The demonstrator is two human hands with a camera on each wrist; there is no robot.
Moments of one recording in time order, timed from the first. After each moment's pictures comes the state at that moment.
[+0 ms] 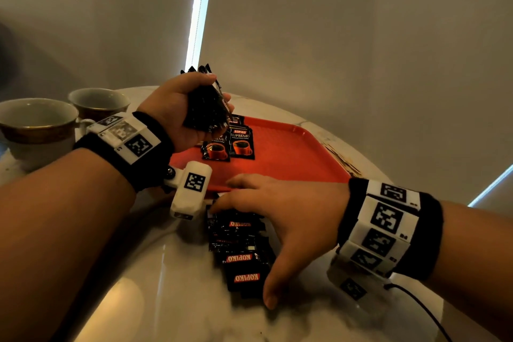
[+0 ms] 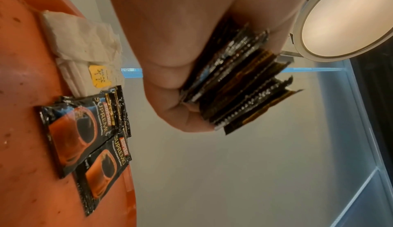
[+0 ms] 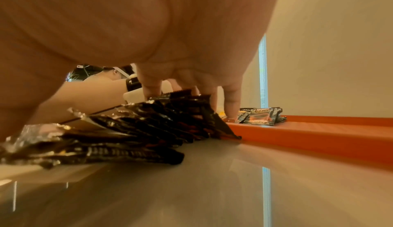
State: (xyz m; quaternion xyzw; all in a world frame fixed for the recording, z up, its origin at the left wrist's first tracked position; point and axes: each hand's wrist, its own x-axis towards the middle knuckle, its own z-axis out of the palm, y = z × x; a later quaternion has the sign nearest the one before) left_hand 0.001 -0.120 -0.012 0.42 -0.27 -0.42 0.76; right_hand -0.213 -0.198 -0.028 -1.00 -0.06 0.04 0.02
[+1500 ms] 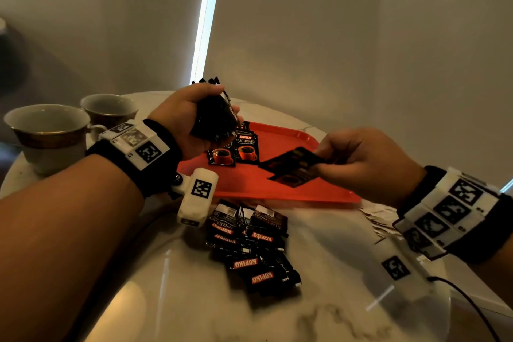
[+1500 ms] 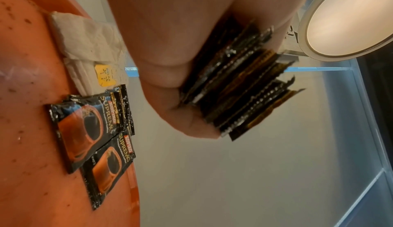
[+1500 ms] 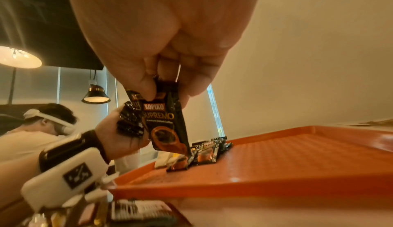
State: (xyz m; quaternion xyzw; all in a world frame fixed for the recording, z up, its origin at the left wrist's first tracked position) left_hand -0.004 -0.120 -0.010 0.42 -0.25 -0.43 0.76; right_hand -0.255 -0.257 0.034 -0.96 0.12 -0.19 0.16
